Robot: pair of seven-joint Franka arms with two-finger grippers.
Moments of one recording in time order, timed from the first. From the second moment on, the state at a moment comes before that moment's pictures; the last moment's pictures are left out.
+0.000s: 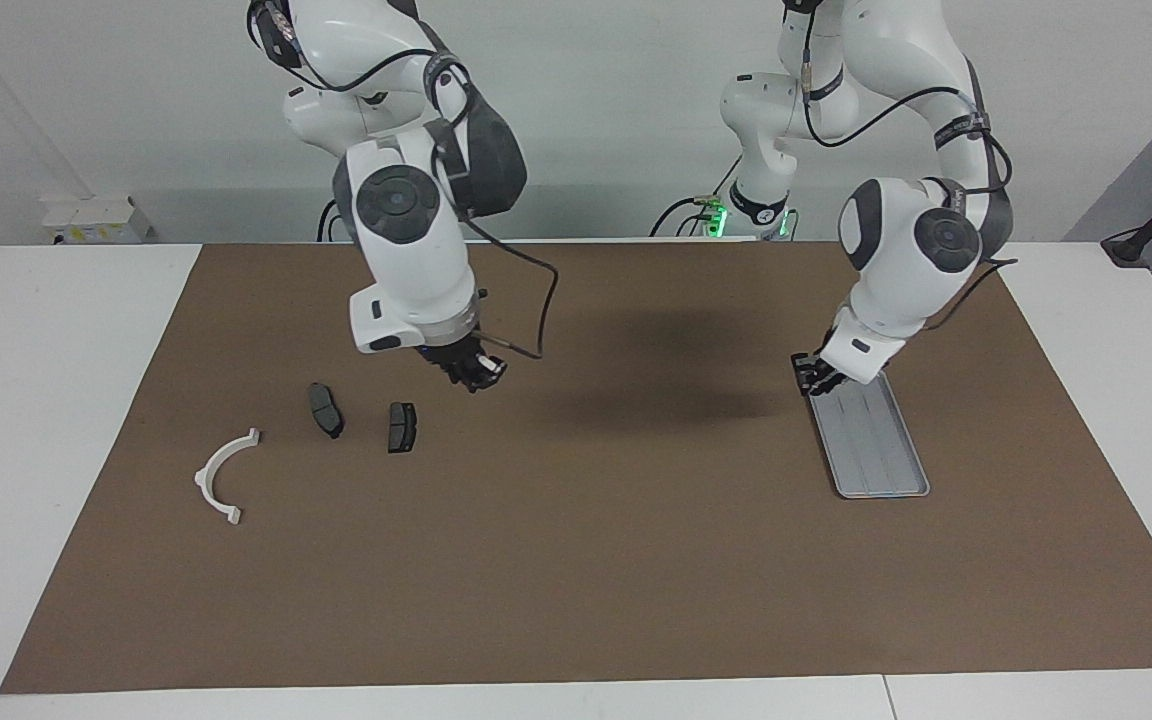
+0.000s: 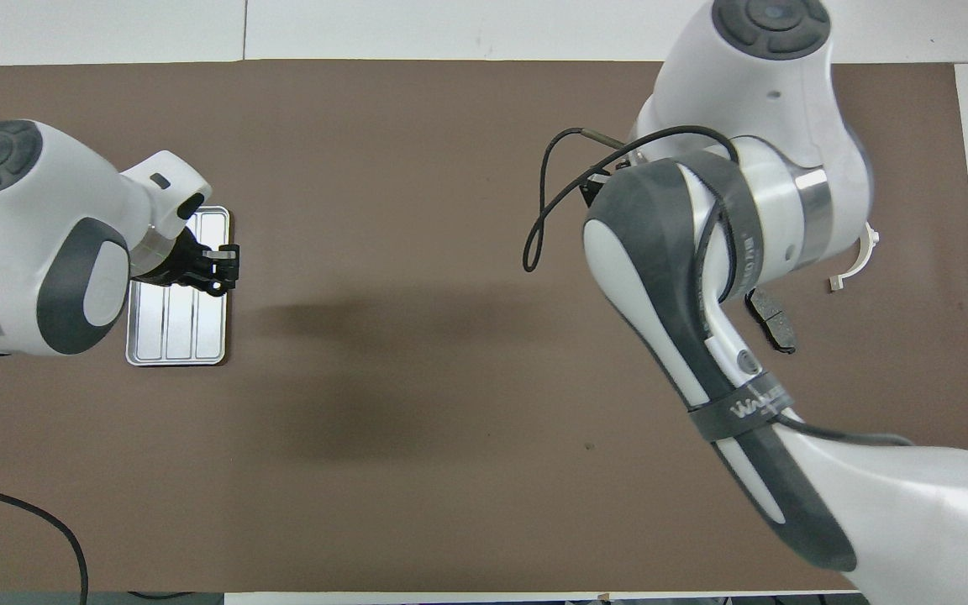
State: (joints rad) left arm -0.19 0.17 0.08 -1.93 -0.06 2.02 -0.05; right arm 0.43 0.42 -0.05 -1.31 0.10 1.63 0.97
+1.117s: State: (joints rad) left arm -0.06 0.15 0.08 -2.21 -0.03 2.32 0.12; right arm 0.69 0.74 -0.03 -1.19 0.04 1.94 1.42
